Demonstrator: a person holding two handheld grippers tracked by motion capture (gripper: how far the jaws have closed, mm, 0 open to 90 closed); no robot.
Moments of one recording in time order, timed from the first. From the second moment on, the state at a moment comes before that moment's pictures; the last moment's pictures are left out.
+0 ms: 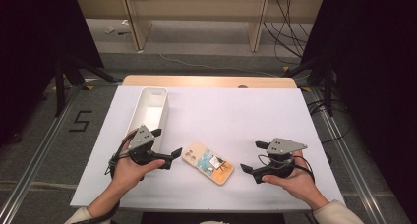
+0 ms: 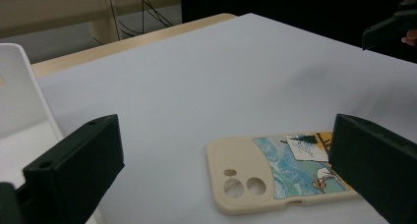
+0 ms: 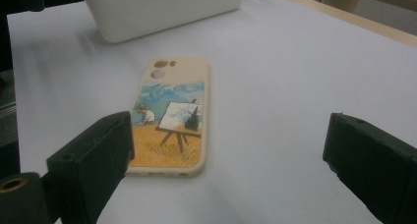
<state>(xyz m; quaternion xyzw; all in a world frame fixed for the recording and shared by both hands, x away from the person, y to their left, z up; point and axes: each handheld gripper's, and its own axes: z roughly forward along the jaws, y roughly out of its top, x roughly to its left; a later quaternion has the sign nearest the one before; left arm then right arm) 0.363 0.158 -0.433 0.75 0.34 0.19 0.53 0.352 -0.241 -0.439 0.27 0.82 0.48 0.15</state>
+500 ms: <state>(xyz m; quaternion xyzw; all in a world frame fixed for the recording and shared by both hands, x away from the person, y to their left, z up) 0.362 0.158 -0.433 0.75 0.34 0.19 0.53 0.354 -0.223 -0.439 0.25 0.84 0.47 0.15</state>
